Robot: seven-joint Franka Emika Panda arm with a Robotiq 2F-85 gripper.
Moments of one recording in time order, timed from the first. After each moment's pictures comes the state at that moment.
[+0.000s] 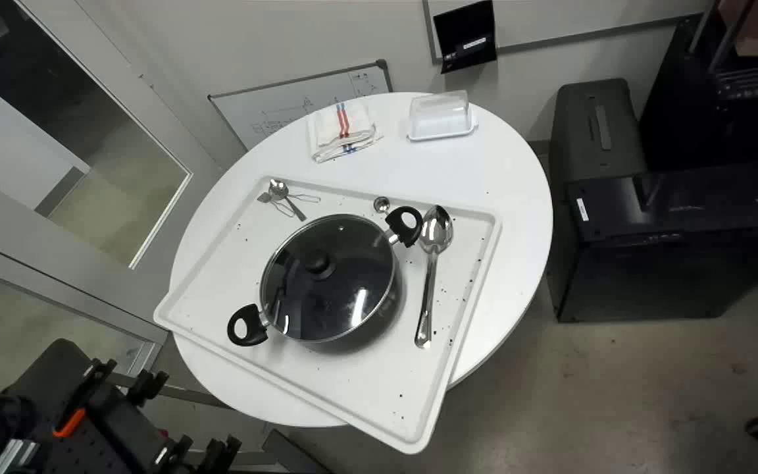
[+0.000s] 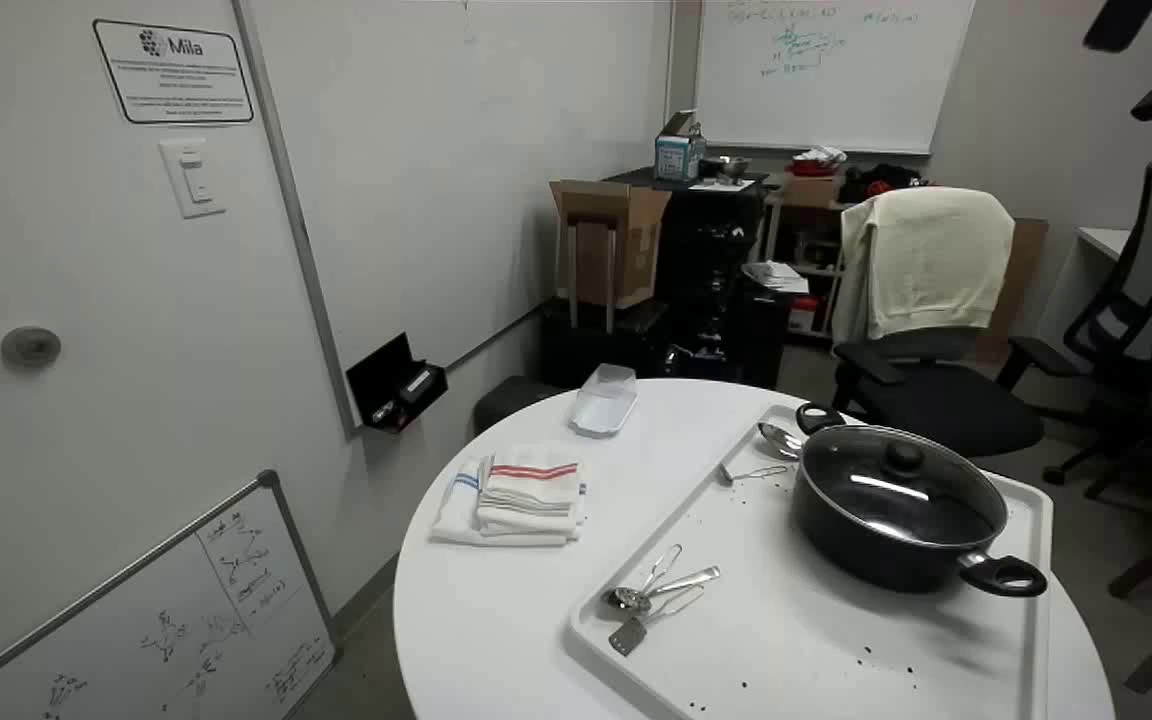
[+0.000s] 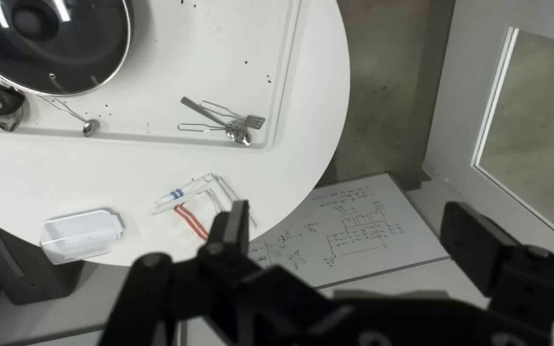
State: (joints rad) arm 0.21 -0.47 0.10 -2.27 0.22 2.05 0.00
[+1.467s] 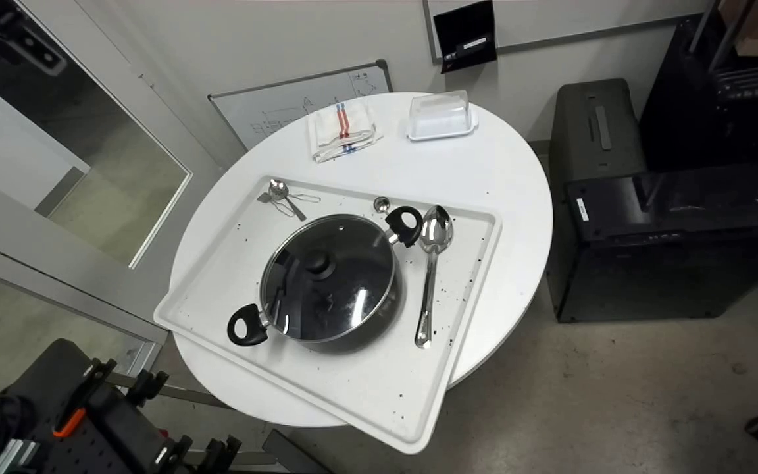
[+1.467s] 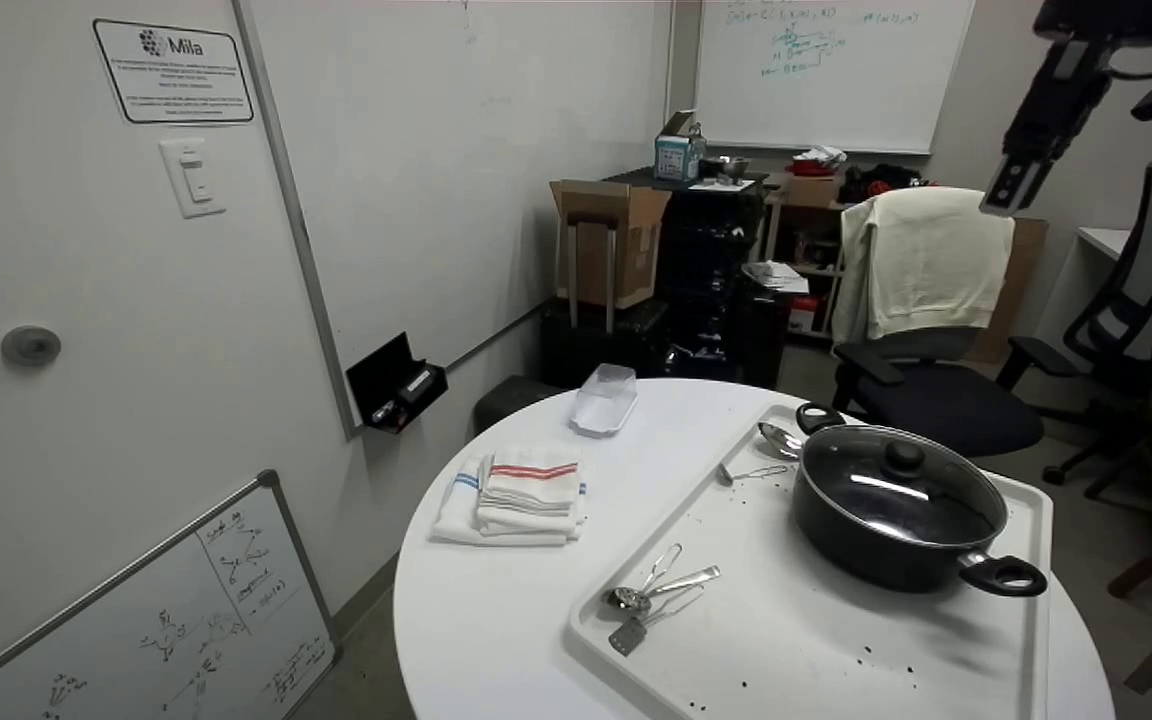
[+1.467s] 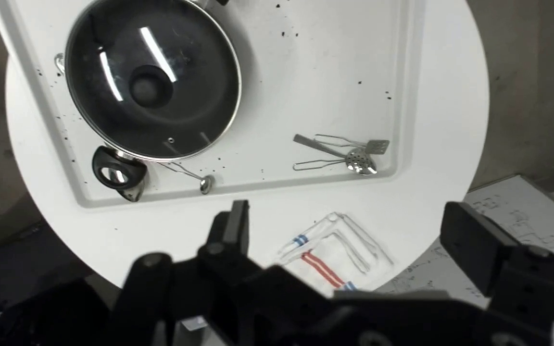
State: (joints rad) arm 0.05 -0.32 0.10 -2.39 0.07 2.22 0.11
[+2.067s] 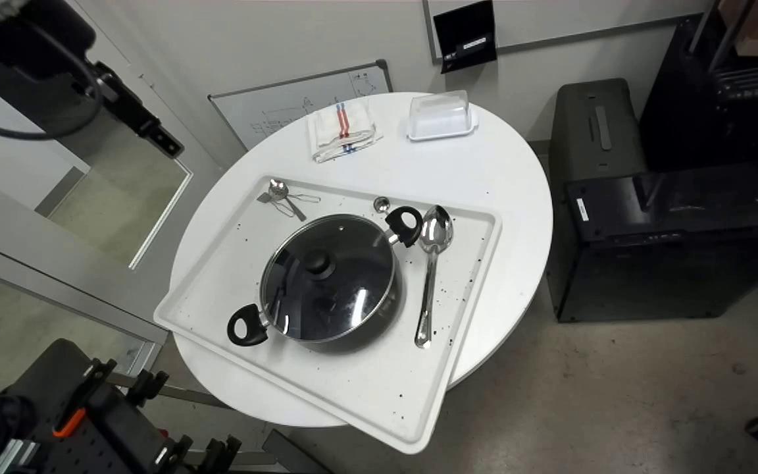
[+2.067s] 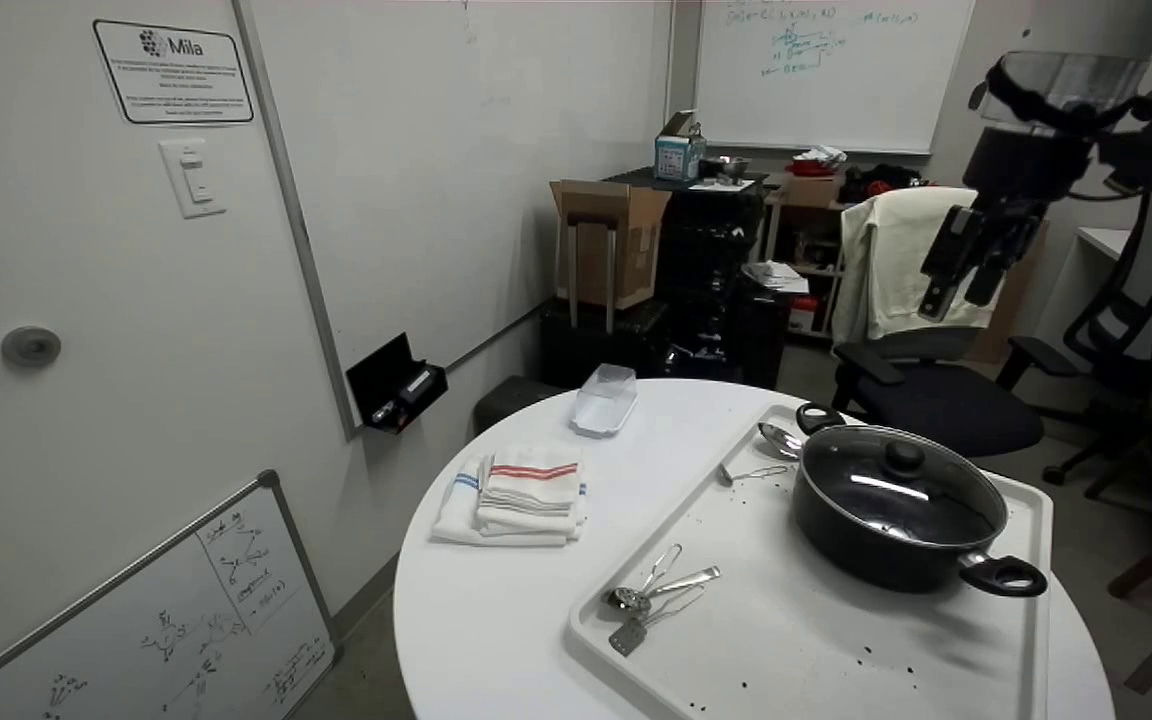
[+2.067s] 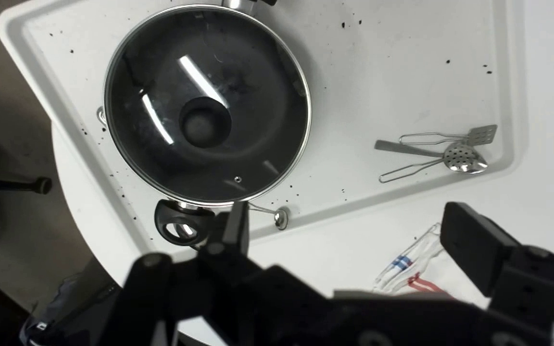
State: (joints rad) arm -0.04 -0.11 0.07 -2.46 -0.02 2.46 0.28
